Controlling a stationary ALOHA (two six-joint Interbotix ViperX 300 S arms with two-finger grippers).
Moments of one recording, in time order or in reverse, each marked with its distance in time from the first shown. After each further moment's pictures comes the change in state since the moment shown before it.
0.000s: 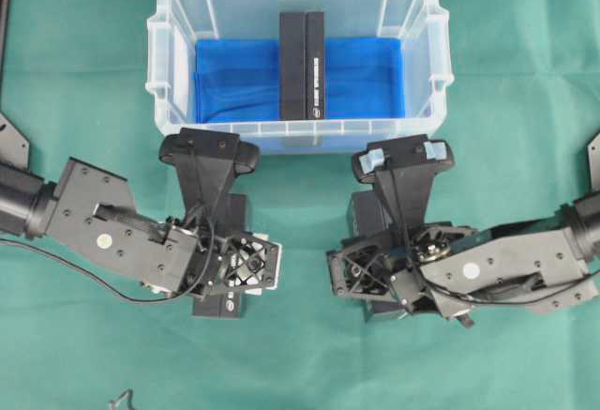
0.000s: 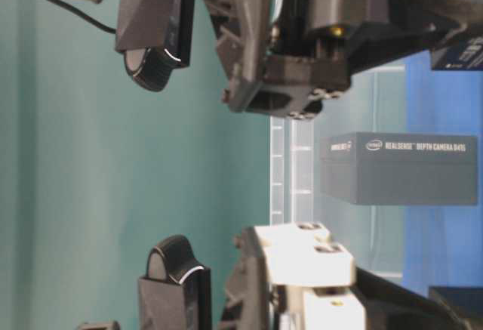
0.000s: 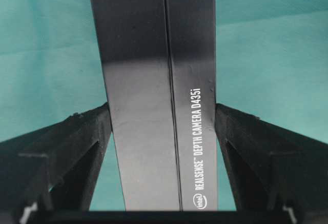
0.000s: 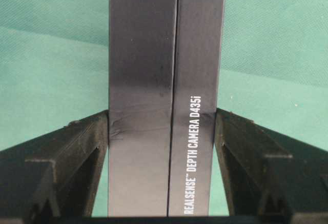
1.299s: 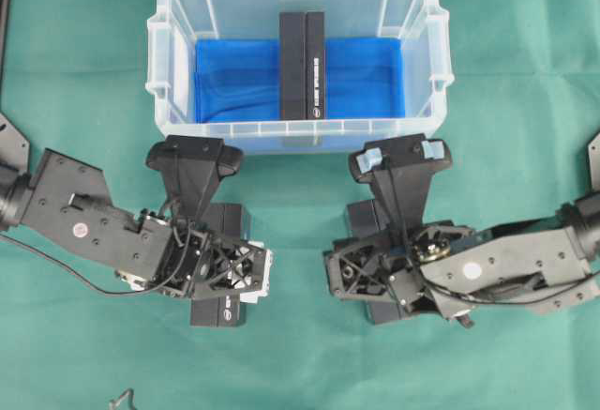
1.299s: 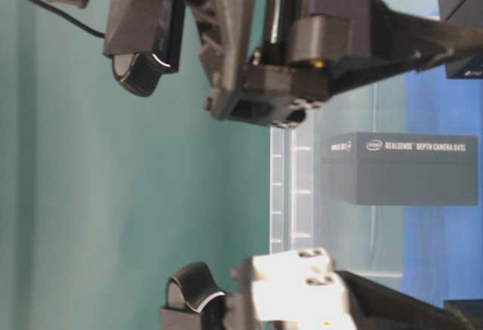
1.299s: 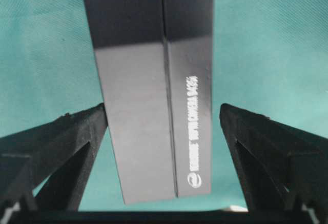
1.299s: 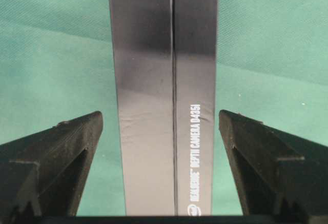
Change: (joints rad) left arm -0.002 -0.060 0.087 -0.083 -0.166 0.018; right arm 0.000 -0.006 -0.025 -0.003 0.026 -0.008
